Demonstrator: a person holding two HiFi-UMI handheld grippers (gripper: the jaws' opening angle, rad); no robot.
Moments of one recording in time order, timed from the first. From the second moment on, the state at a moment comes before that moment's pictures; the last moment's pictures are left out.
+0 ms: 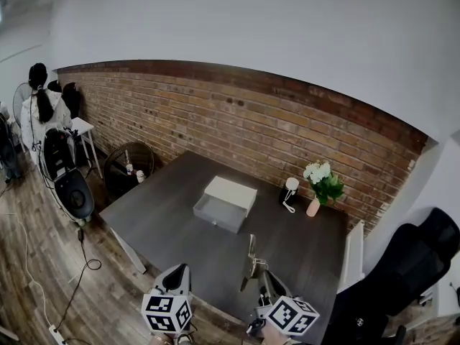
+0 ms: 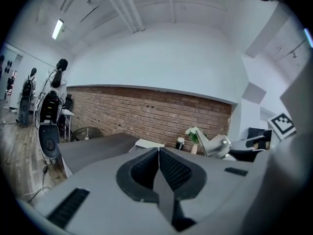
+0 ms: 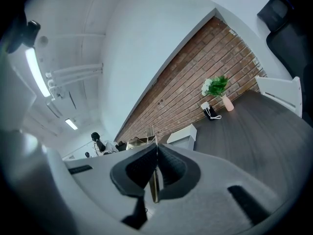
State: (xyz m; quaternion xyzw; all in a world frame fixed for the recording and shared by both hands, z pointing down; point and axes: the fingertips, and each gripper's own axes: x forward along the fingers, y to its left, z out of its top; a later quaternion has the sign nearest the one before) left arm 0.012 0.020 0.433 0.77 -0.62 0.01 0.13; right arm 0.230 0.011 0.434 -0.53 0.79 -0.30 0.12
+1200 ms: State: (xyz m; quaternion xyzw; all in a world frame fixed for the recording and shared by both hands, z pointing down) left arm -0.094 -0.273 0.425 0.85 -0.52 0.02 0.13; right arm 0.134 -0.211 0.434 -0.64 0.70 -0.29 0.16
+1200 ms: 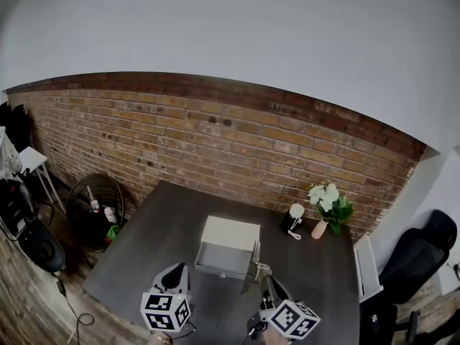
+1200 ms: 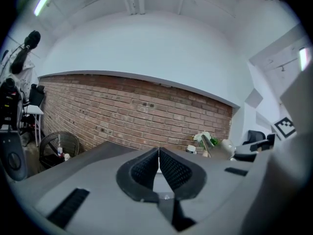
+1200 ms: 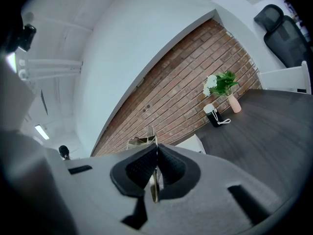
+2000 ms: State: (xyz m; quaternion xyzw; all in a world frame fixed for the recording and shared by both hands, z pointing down) left arm -0.092 -0.340 0.476 0.86 -0.48 0.05 0.17; right arm 0.124 -0.250 0.460 -0.67 0.66 -0.31 0.15
